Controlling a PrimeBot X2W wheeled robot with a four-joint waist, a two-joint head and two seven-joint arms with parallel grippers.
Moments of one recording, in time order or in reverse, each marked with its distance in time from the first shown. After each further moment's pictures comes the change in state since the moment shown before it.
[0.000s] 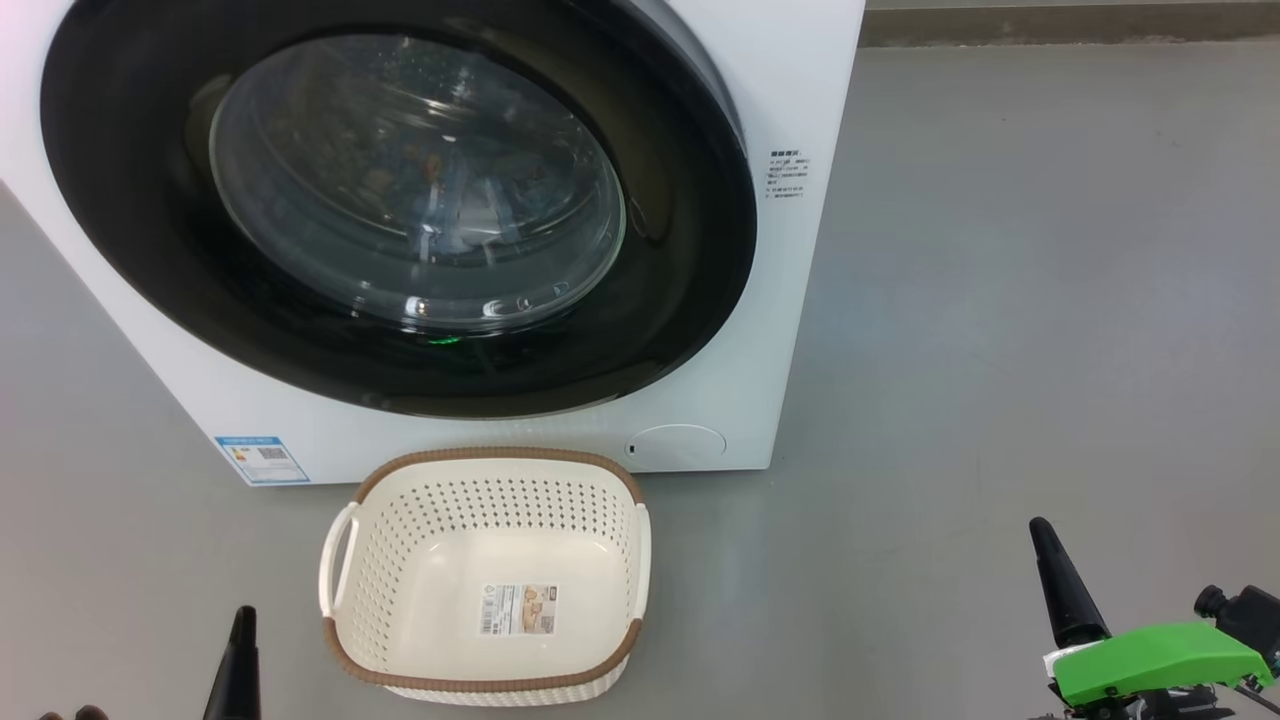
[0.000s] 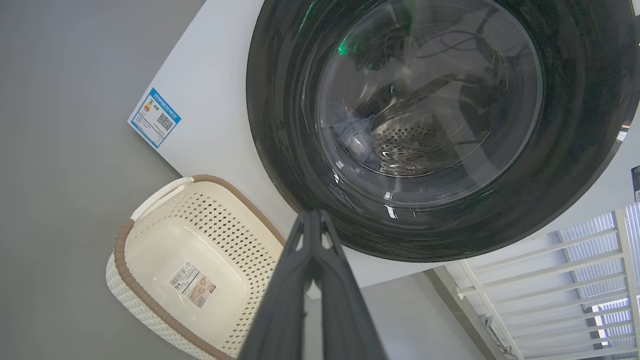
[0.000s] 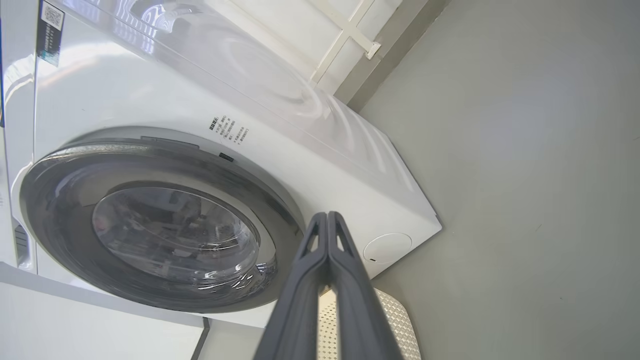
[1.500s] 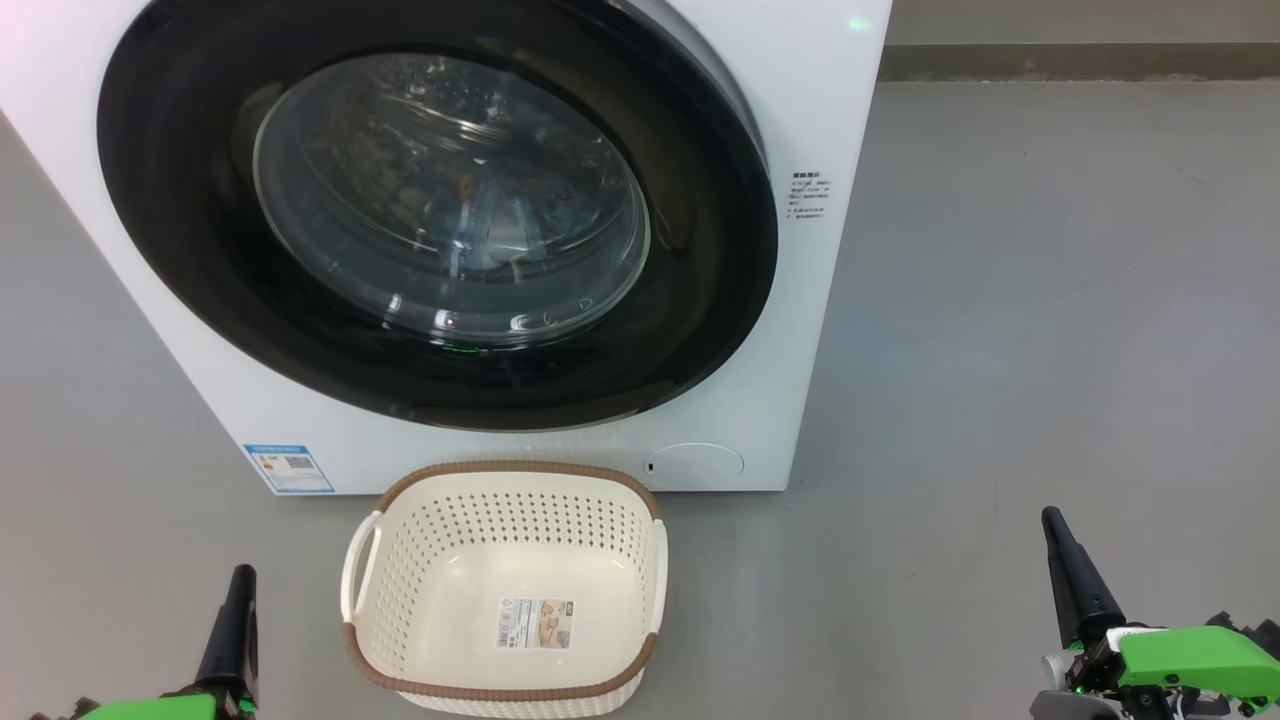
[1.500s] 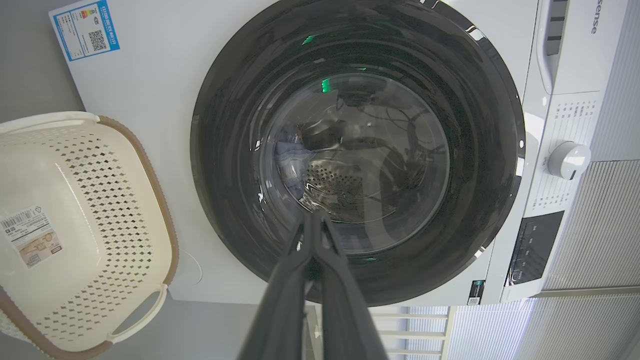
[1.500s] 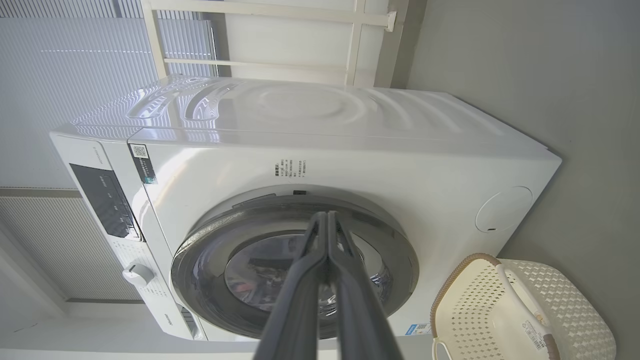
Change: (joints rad) left arm -0.061 -0.046 0.068 -0.009 -0.507 0.000 0.149; right arm -0.003 0.054 -0.084 -0.034 0.507 -0.001 0.149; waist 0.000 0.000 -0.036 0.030
